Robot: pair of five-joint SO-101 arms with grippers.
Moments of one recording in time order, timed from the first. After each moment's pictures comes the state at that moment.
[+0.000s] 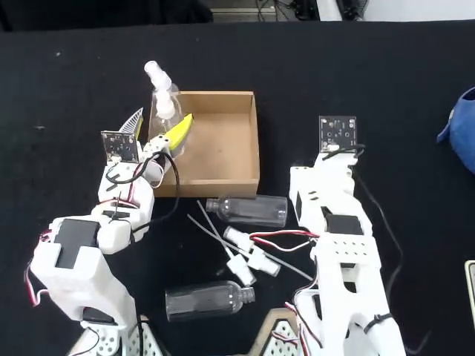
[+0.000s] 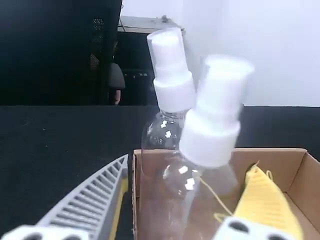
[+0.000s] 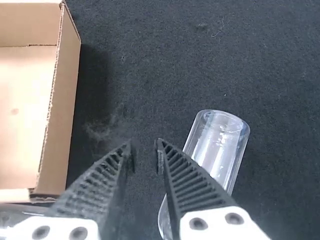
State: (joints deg) left arm 0.2 9.5 63.3 -63.6 2.1; right arm 3.3 -44.8 72.2 22.6 2.9
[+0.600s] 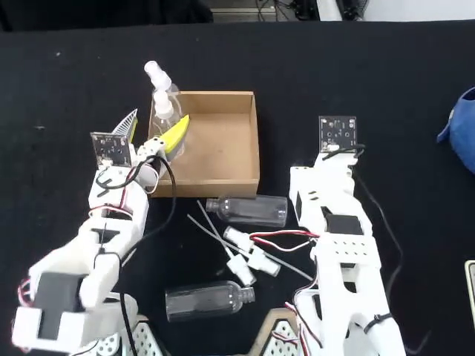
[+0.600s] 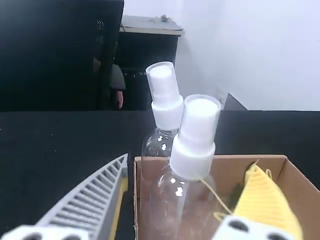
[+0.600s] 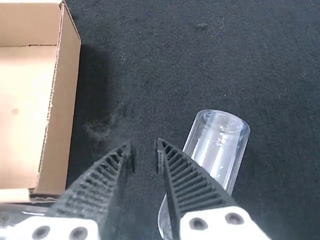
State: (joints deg) left arm 0.2 -13.8 72.6 -49.1 2.1; right arm 3.3 -44.8 72.2 22.6 2.9
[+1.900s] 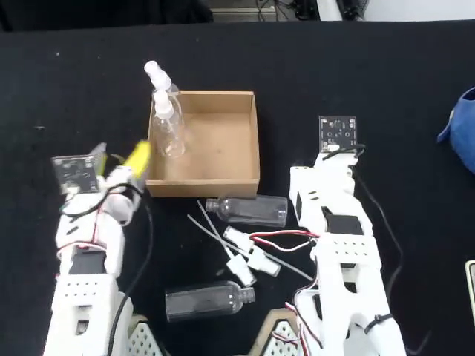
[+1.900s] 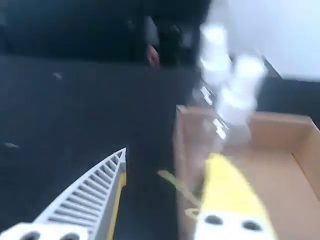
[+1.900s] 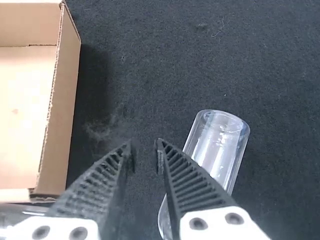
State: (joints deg) left arm -7.8 -68.2 89.9 -3.2 2.1; right arm 3.3 -44.8 72.2 22.6 2.9
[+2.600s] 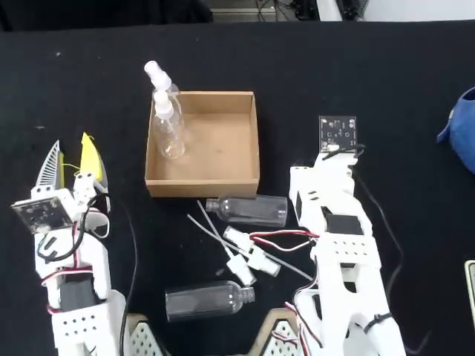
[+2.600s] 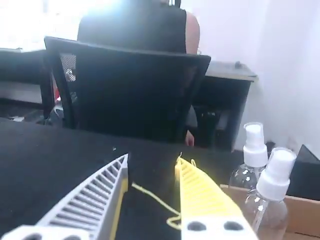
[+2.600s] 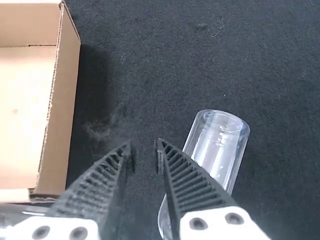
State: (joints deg) left arm -17.5 -103.1 96.0 10.2 2.1; right arm 3.3 -44.8 72.2 22.6 2.9
